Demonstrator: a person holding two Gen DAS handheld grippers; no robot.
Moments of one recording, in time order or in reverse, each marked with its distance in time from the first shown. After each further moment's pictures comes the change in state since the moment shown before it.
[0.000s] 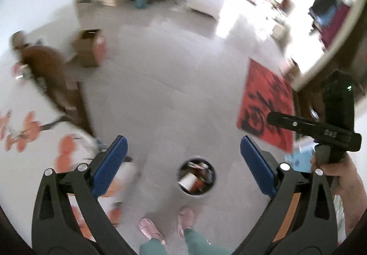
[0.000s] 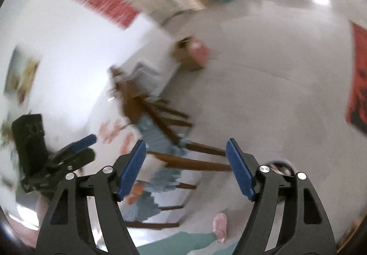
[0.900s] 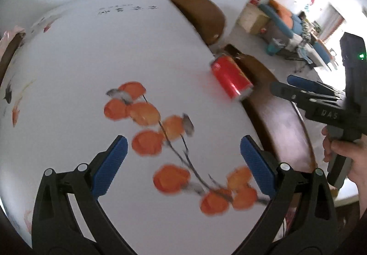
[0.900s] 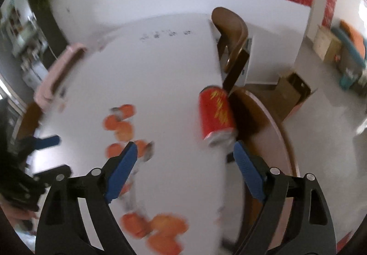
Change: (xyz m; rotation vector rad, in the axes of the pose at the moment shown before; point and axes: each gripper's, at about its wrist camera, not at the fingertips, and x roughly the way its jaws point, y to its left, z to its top) left arm -0.055 0.517 0.000 -0.683 -0.133 0.346; right arm 0.517 0.405 0.157 -0.884 0.314 -0.081
